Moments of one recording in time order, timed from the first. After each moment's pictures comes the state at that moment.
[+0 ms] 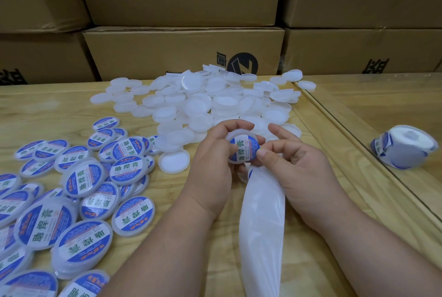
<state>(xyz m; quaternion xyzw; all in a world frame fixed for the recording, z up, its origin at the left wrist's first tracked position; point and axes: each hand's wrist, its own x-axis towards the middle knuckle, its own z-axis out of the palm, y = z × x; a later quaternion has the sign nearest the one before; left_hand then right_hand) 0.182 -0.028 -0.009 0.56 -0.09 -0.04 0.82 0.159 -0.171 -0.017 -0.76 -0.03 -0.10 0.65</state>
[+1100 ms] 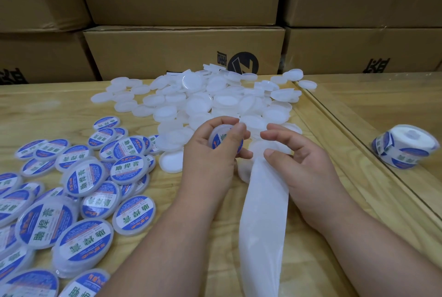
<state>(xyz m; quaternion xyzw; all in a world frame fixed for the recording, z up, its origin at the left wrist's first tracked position) 0.181 -0.026 -0.011 0.62 -0.04 0.08 0.78 0.154 -0.171 -0.017 -0.71 -0.02 -0.10 0.70</state>
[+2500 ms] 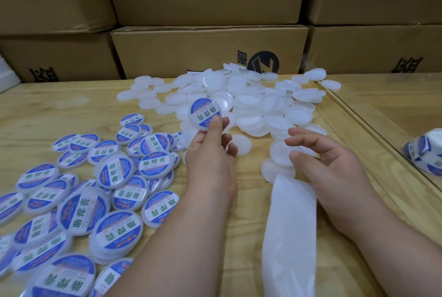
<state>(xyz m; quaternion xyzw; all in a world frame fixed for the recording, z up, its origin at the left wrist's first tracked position) 0.203 -0.011 -0.014 0.37 0.15 0.08 0.91 0.155 -0.174 -0.021 -0.73 -0.02 -0.12 0.68</state>
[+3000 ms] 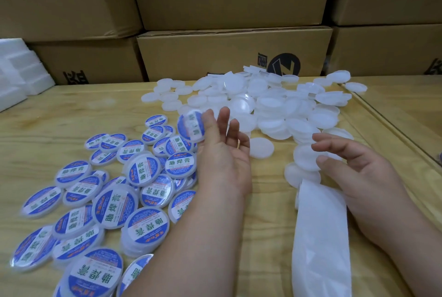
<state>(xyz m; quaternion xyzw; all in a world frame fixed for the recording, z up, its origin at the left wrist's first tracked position) 0.203 0.008 0.000 0.20 0.13 0.10 0.96 0.156 -0.174 -0.023 -0.72 -0.02 -0.12 0.68</state>
